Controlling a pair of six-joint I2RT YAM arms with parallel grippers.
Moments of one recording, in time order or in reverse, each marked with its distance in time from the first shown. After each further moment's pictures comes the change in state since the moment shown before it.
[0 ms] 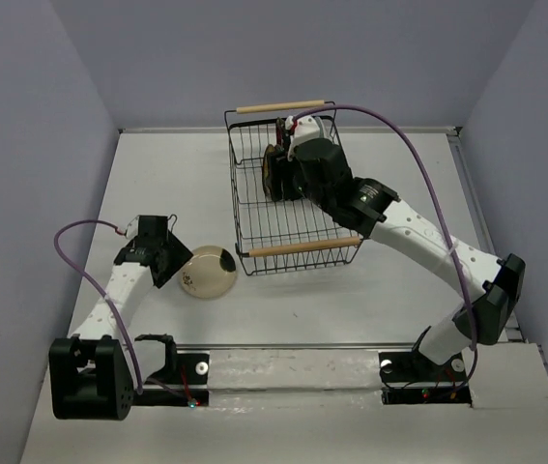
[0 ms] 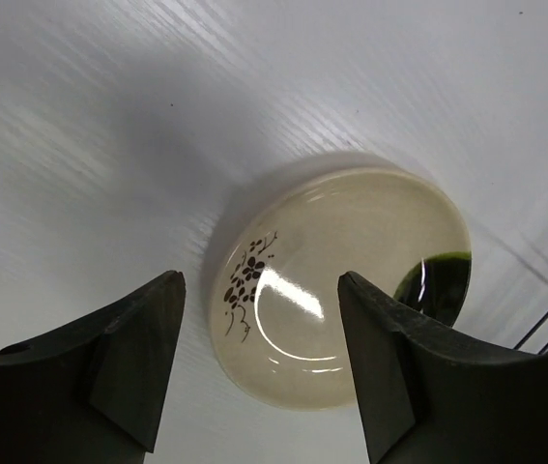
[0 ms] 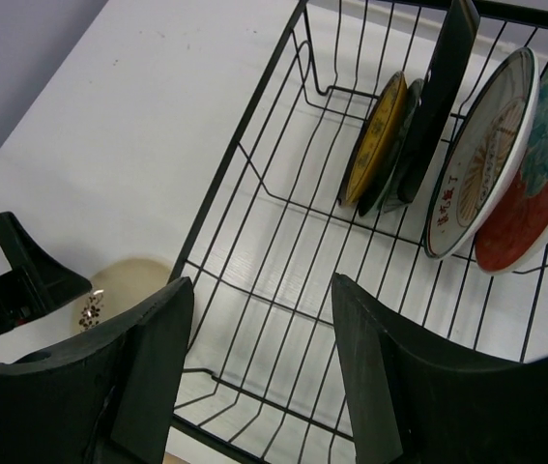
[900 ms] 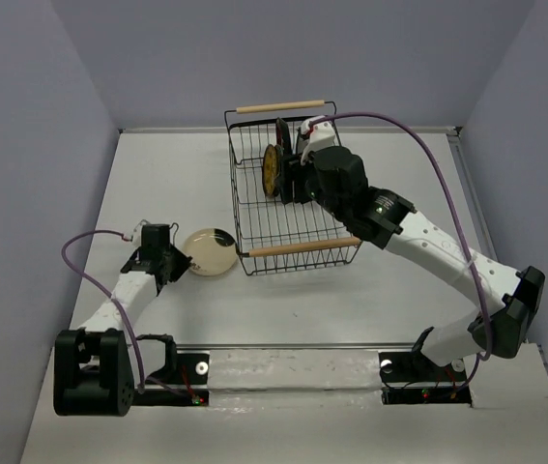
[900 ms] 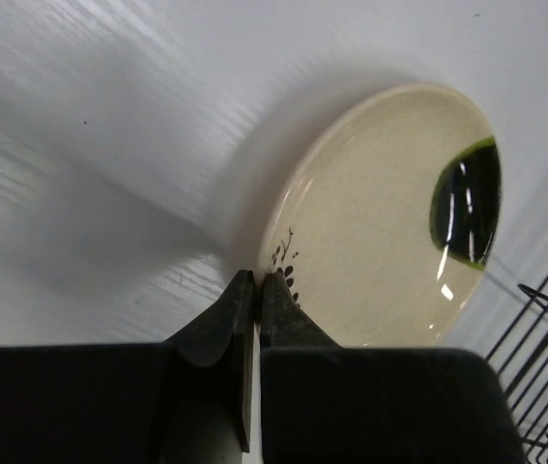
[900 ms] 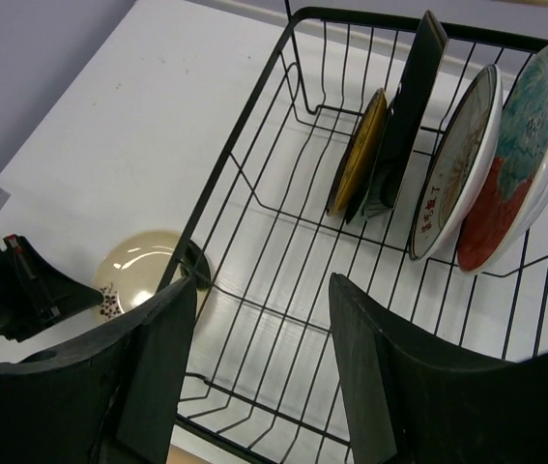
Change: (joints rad) left arm 0.009 0.053 -0.158 0.295 0.083 -0.061; right arm 0.000 -0.117 -0.137 0.092 0.022 -0.022
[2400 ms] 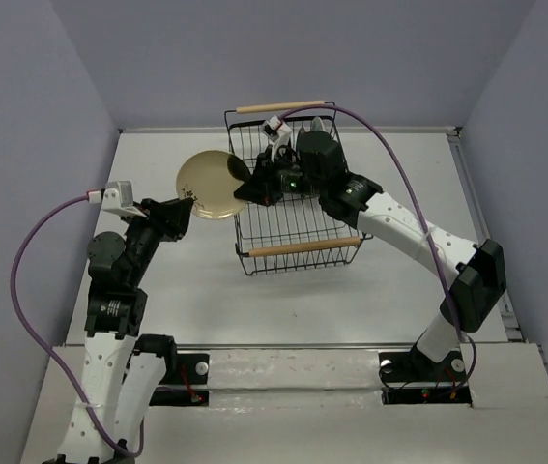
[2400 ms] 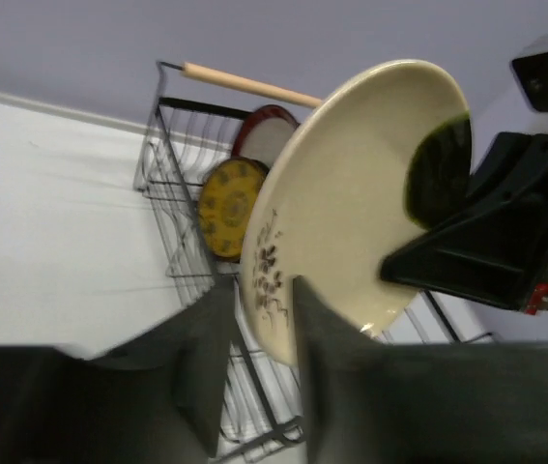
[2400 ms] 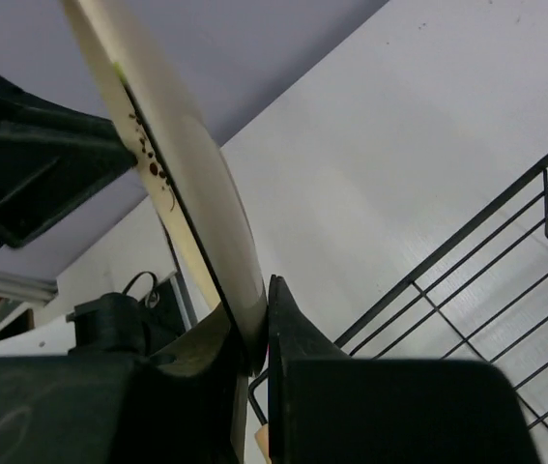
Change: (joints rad) left arm -0.047 -0.594 0.216 0.217 0.291 0.305; right arm -0.084 0.219 0.086 0.206 -0.774 0.172
